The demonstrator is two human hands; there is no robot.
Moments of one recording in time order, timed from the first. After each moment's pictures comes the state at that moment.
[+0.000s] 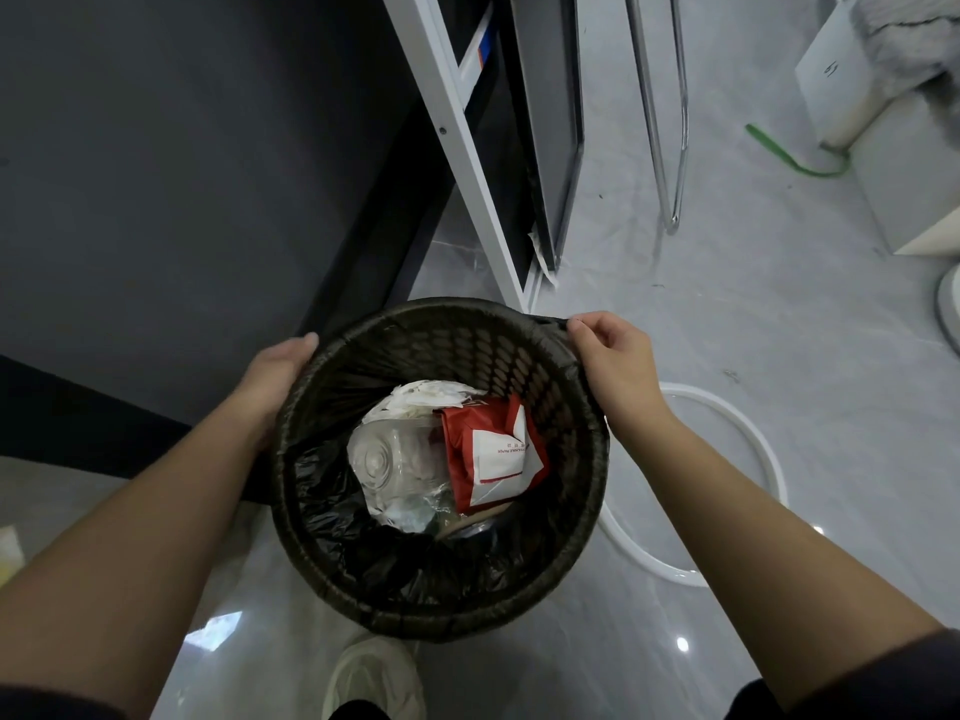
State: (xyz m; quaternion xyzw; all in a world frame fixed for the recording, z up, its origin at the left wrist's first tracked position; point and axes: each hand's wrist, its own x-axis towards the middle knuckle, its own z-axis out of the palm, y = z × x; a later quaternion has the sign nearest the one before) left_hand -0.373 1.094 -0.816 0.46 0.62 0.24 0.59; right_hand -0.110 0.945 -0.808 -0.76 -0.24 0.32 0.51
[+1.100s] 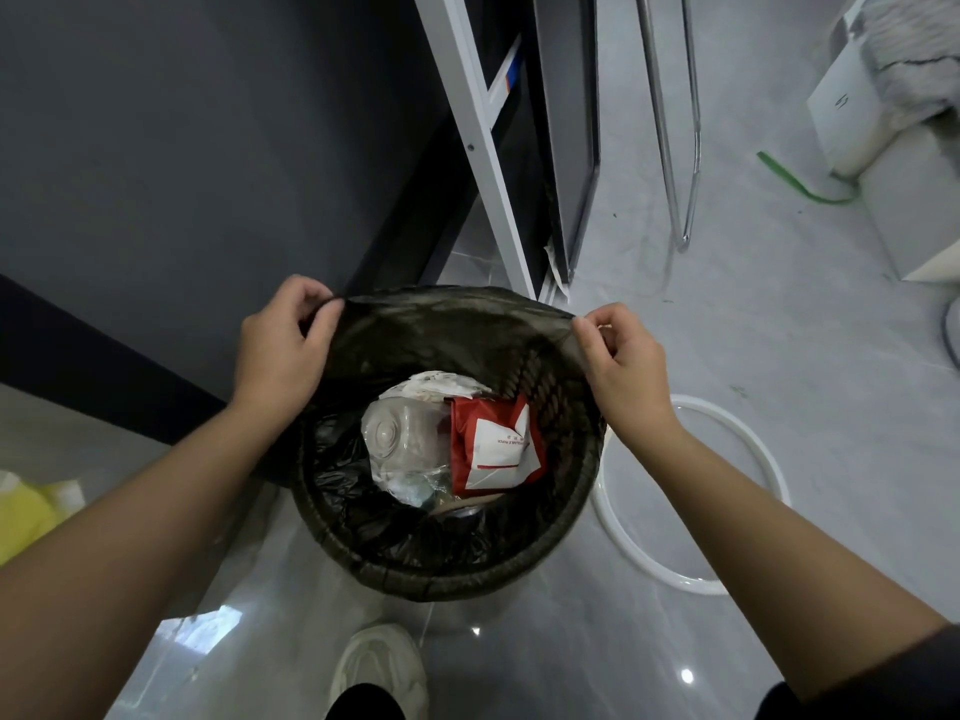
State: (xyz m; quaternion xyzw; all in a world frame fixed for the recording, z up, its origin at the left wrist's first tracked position) left_hand -0.382 1.071 -0.768 0.75 0.54 0.32 0.23; right_hand -0.124 0.928 -0.786 -0.76 -0.39 0.21 0.48
